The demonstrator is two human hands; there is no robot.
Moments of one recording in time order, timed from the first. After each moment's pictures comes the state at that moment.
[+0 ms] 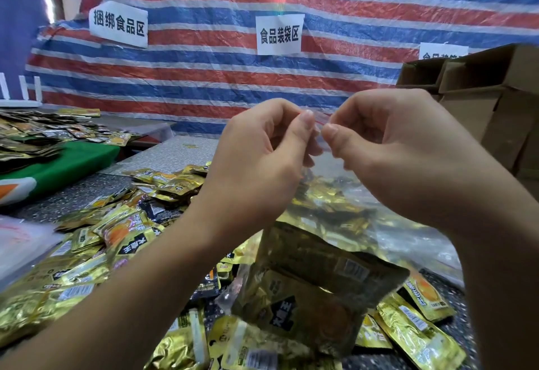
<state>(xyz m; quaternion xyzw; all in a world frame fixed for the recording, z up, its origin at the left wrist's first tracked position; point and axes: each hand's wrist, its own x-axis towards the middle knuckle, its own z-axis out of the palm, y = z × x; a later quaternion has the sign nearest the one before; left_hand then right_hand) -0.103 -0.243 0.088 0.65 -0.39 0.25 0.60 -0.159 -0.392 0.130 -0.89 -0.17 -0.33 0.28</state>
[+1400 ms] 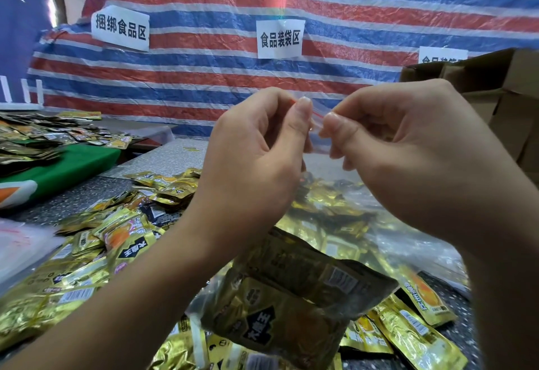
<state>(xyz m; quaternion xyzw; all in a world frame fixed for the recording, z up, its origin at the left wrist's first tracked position) -0.115 -0.241 0.094 0.62 -0.39 0.32 0.60 -0.170 -0.387 0.133 -0.86 -0.21 -0.38 0.25</state>
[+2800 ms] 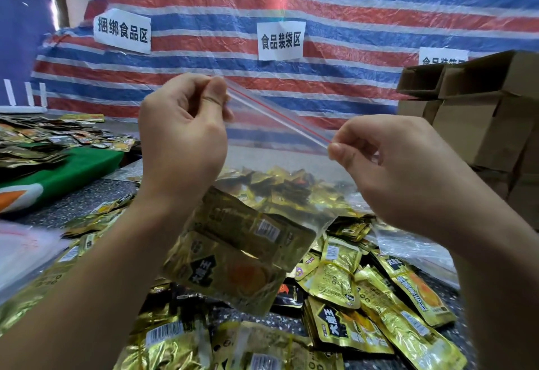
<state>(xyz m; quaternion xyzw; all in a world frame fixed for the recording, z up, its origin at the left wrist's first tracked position) -0.073 -0.201 0.105 0.63 -0.22 0.46 0.58 -0.150 -0.405 0.124 -0.90 -0.17 -0.36 0.17</state>
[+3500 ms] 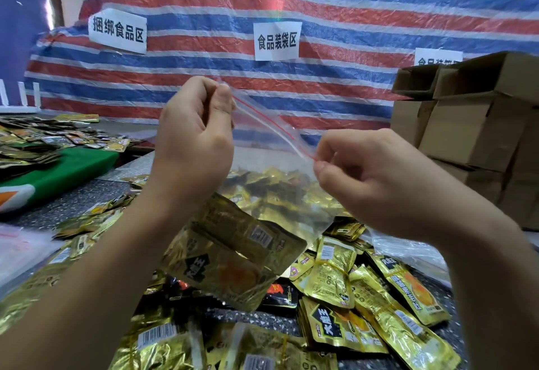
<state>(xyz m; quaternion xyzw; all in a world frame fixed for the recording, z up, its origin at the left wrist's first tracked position) -0.065 -0.209 0.100 0.65 -0.28 0.42 0.56 -0.147 -0.406 0.122 -0.92 -0.23 -0.28 0.17</state>
